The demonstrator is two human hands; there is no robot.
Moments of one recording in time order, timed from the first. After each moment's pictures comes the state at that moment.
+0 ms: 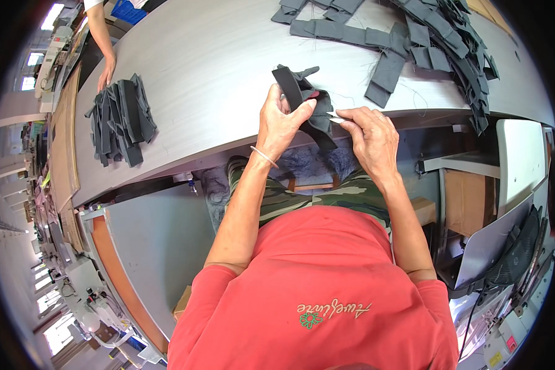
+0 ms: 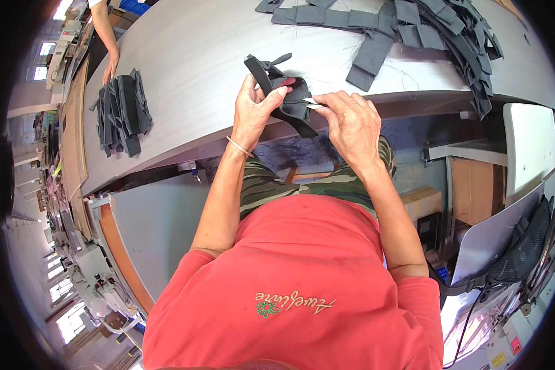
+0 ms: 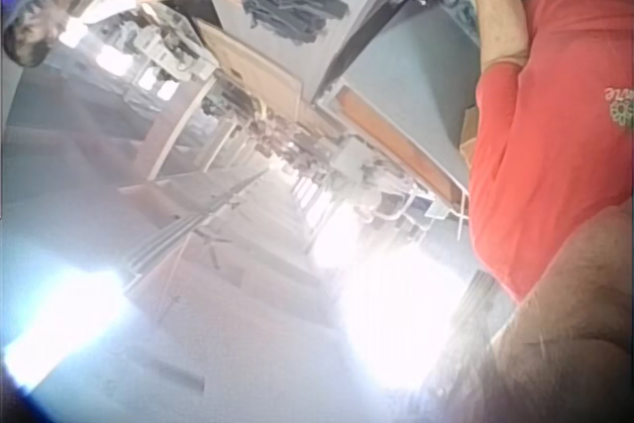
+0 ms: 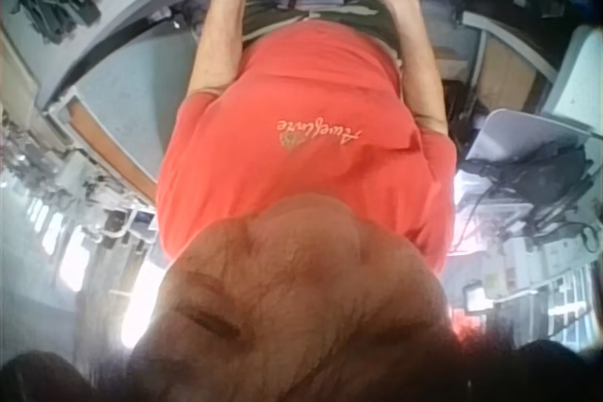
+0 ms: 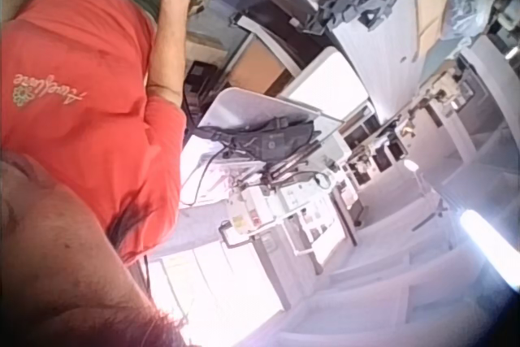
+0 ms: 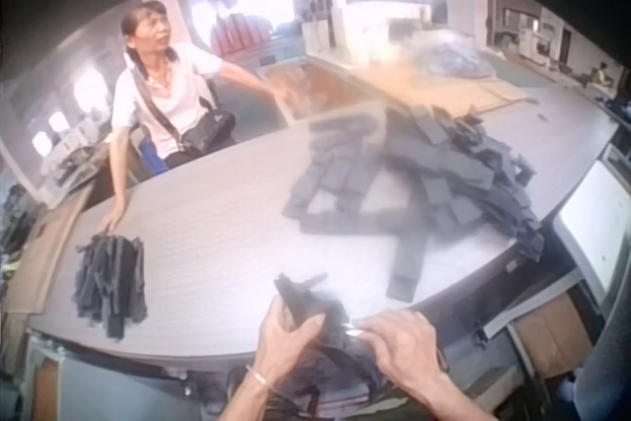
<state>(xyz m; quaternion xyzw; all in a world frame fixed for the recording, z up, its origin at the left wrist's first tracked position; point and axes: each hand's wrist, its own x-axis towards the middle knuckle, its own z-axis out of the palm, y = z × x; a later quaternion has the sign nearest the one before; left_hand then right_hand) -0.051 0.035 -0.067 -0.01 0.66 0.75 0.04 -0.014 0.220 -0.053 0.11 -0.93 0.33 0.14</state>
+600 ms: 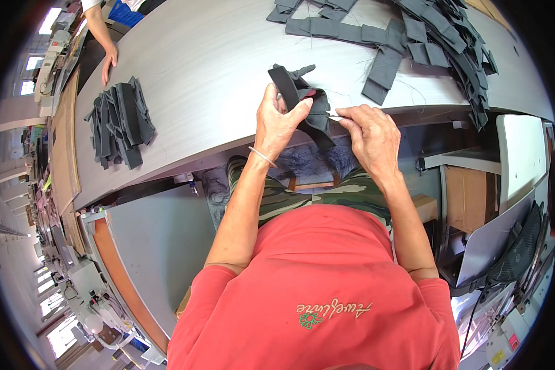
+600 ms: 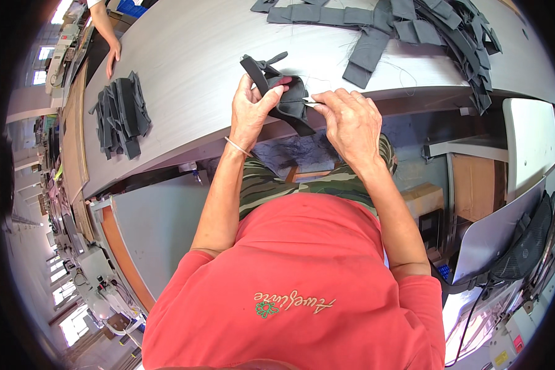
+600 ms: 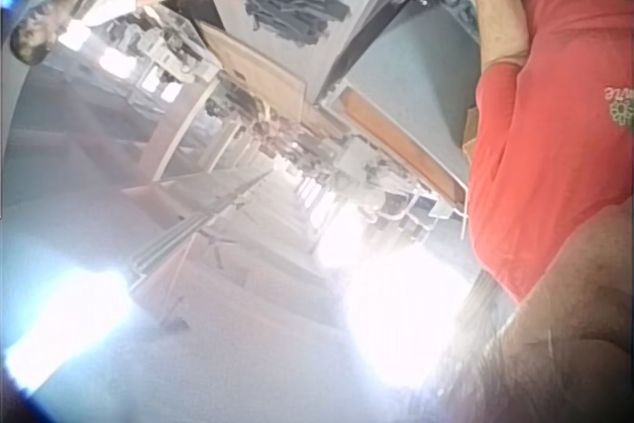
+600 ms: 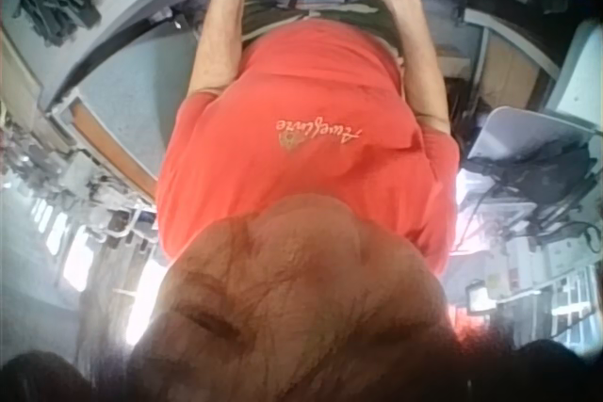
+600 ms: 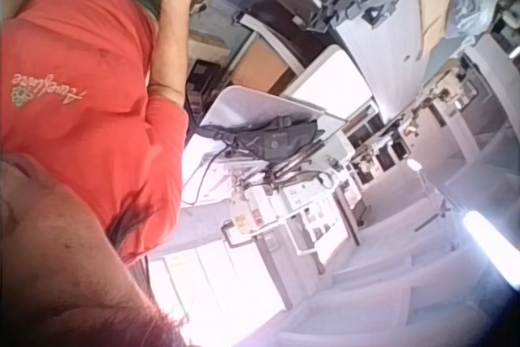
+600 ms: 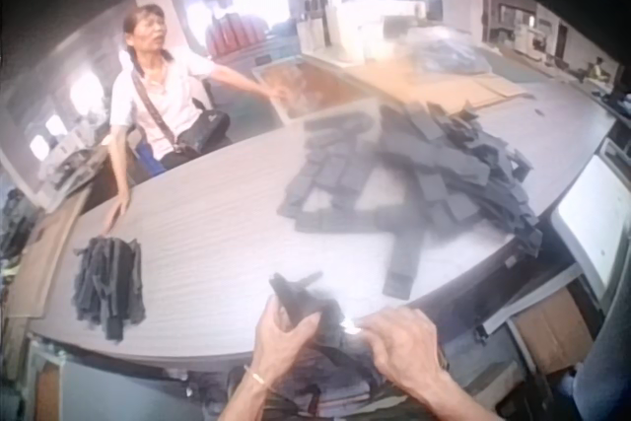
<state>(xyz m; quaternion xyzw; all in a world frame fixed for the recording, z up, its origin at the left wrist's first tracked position) -0.050 0.036 -0.066 -0.01 0.67 0.75 0.03 -0.013 0.220 -0.049 0.11 -0.93 0.31 0.16</state>
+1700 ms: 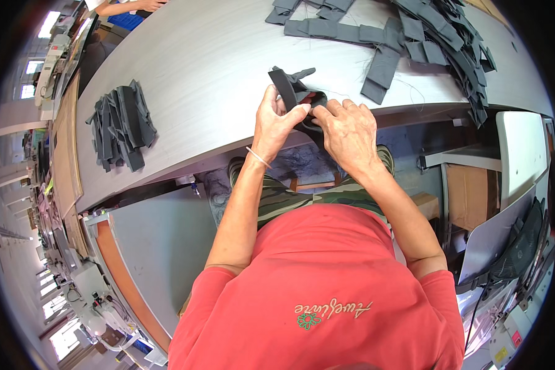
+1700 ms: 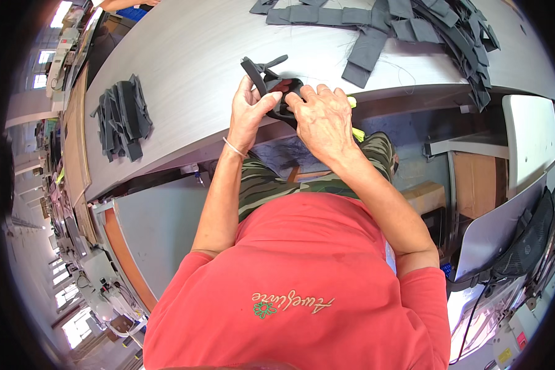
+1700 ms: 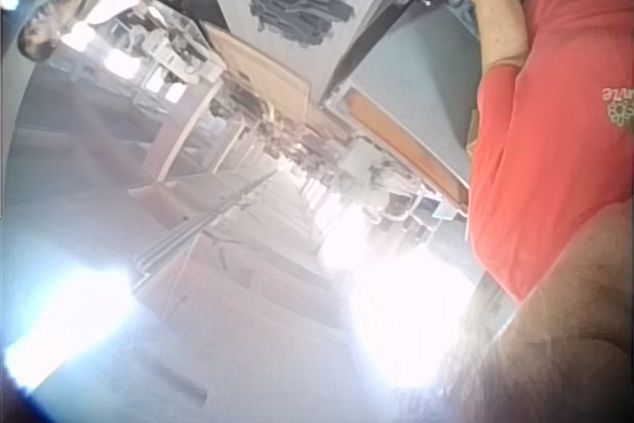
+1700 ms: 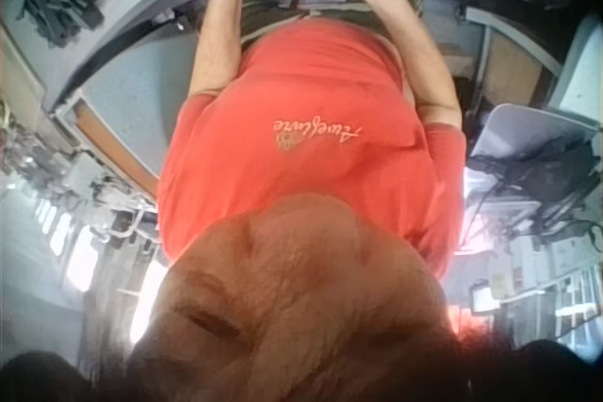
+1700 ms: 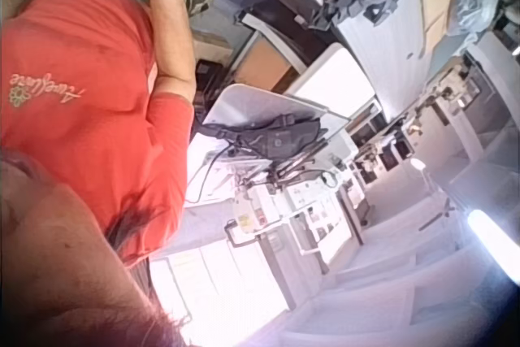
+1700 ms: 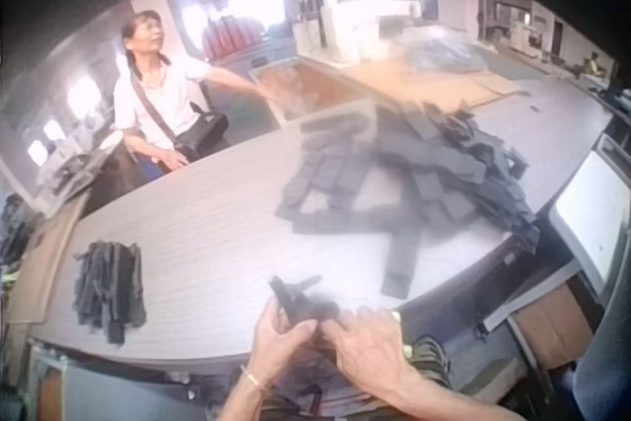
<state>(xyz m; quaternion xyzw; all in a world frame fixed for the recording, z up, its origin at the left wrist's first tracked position) -0.048 0.030 -0.059 0.02 0.63 0.78 0.09 -0.023 0.187 -0.049 0.20 -0.95 0.17 0.17</state>
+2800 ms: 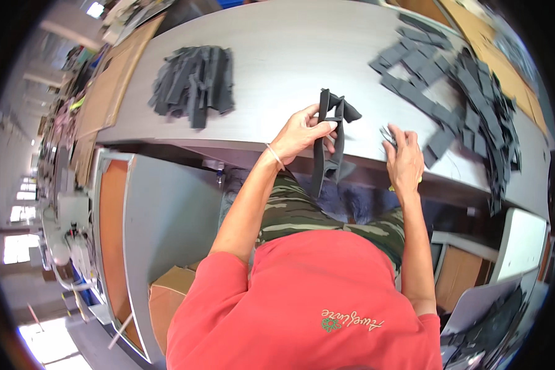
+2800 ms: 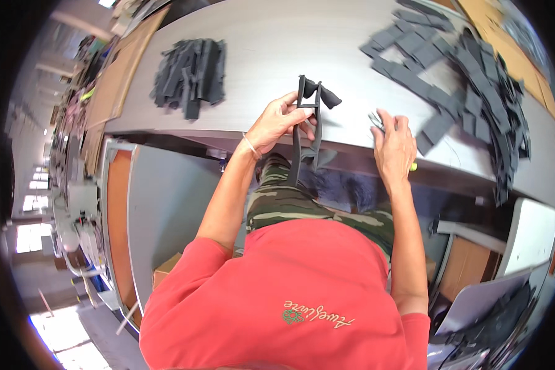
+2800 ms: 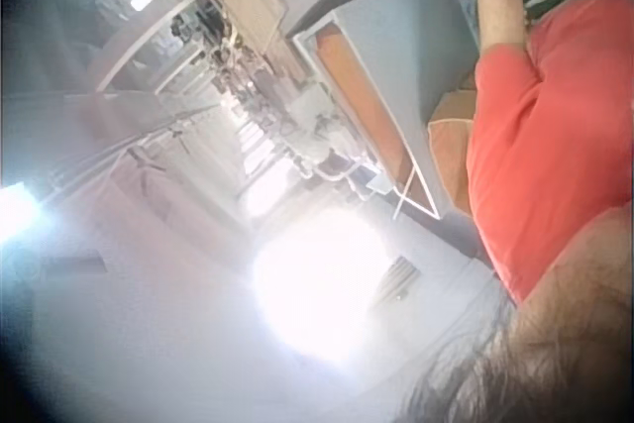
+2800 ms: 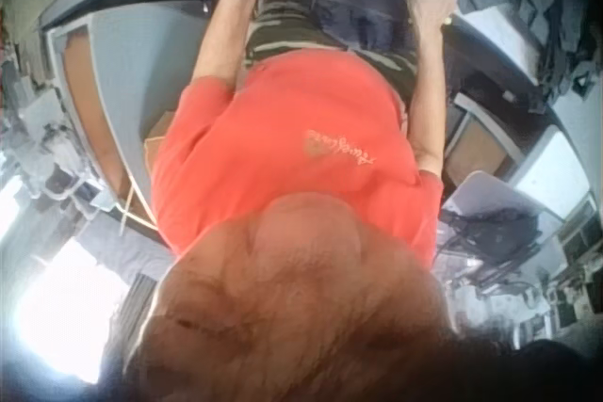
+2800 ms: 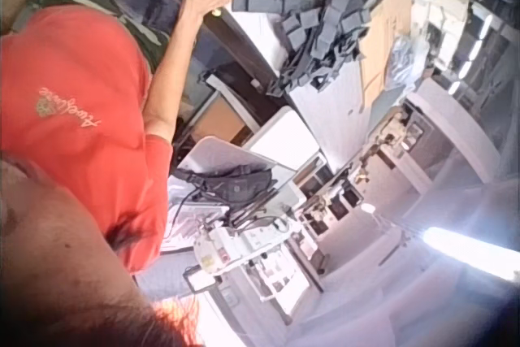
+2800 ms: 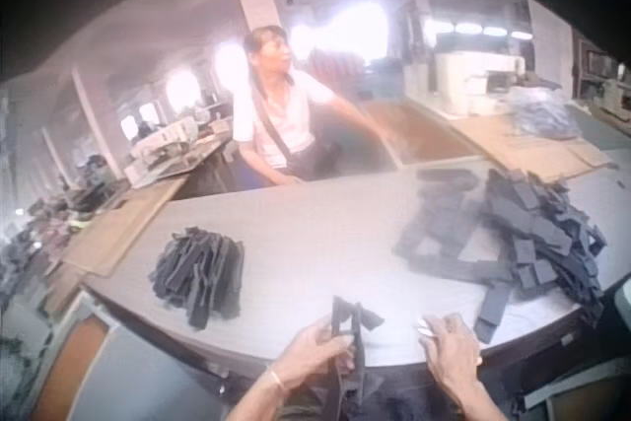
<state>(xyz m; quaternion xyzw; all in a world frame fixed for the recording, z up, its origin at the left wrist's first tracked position) -0.030 -0.062 -0.006 -0.01 0.61 0.77 0.18 -0.054 0.188 -0.068 0.12 -0.95 0.22 0.17</state>
